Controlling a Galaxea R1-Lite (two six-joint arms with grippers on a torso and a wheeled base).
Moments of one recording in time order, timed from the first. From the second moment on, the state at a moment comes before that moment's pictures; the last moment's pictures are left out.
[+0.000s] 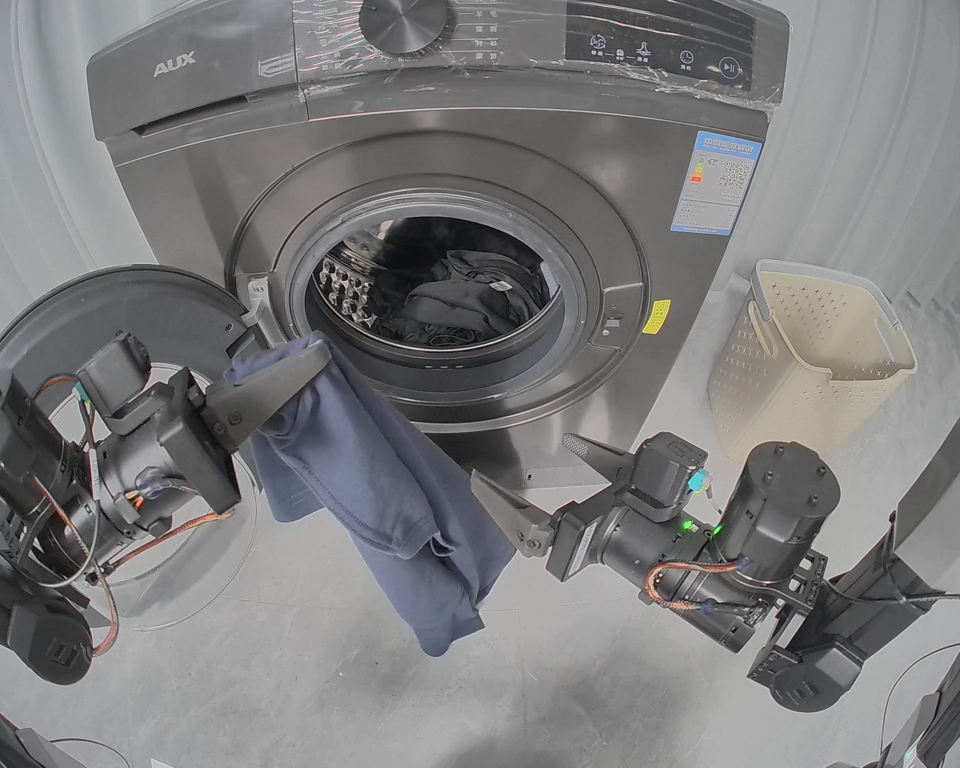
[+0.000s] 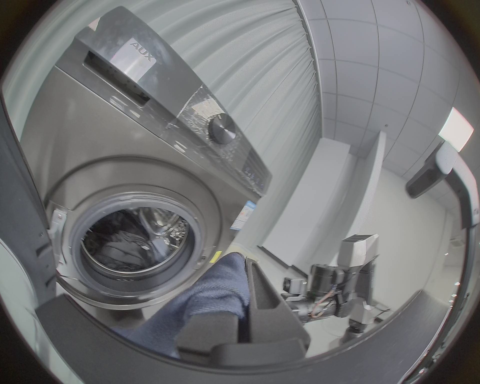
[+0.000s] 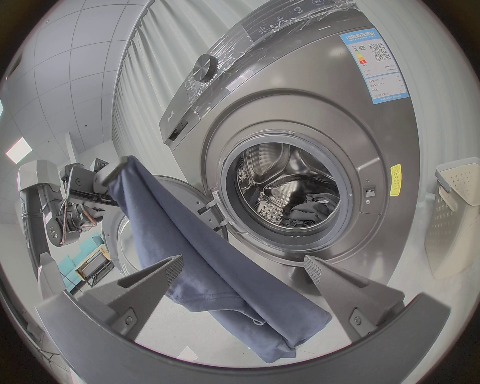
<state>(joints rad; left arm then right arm) -0.38 1.51 -0.40 -1.48 -0.56 -0.39 0.83 1.92 -0.59 -1.42 -0.11 0.16</state>
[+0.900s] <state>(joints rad) -0.46 1.53 -0.56 -1.45 -0.36 -0.31 0.81 2.10 -0.59 -1.51 -0.07 0.16</state>
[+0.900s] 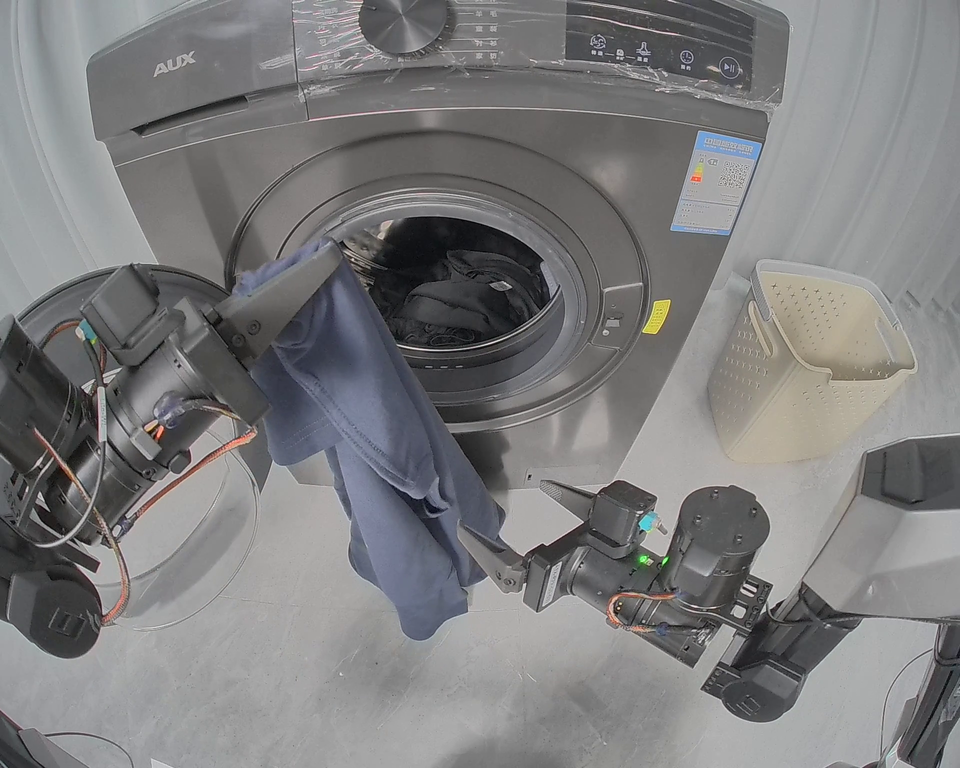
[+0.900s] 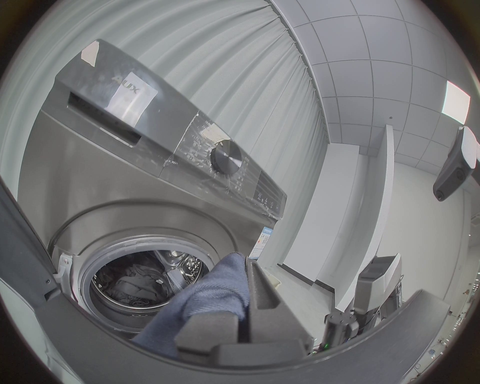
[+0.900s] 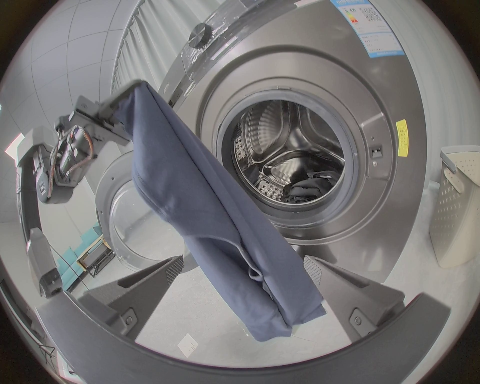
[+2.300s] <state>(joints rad) -0.46 1.45 -0.56 -1.44 -0.38 -0.32 0.79 2.50 -1.11 -1.27 -0.07 0.17</state>
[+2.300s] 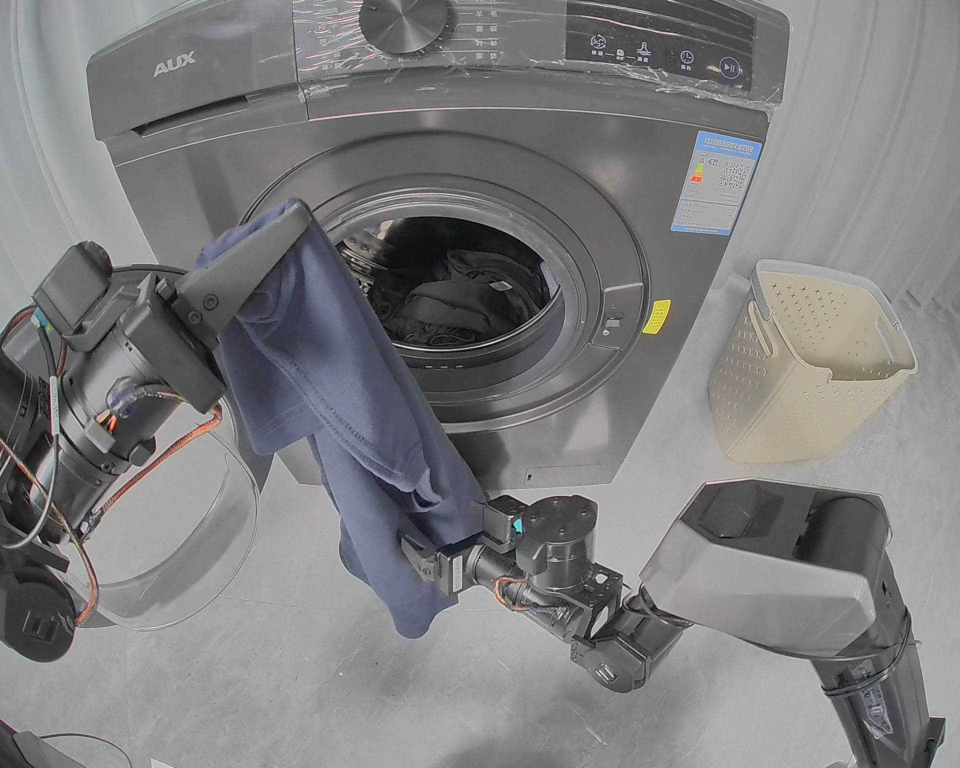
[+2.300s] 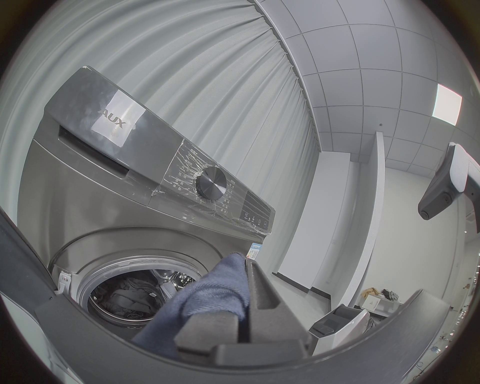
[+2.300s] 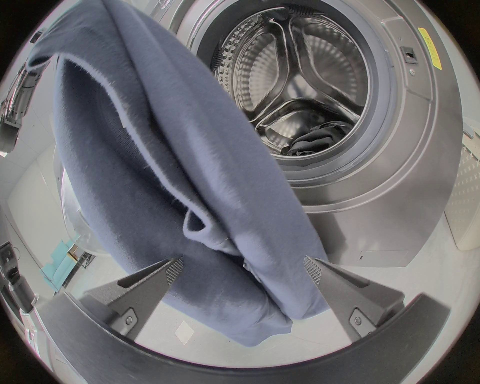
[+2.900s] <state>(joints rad) -0.46 1.46 -0.56 -1.44 -0.38 -0.33 0.83 2.49 -1.12 -1.33 -0.07 0.20</state>
